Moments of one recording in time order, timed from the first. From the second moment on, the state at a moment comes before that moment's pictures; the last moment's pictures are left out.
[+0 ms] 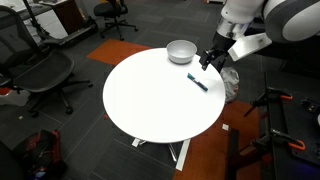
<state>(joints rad) -0.15 0.10 -0.03 -2.58 -0.38 2.78 0.85</state>
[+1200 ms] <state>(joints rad) -0.01 0.35 -0.12 -2.41 -0.03 2.80 0.57</state>
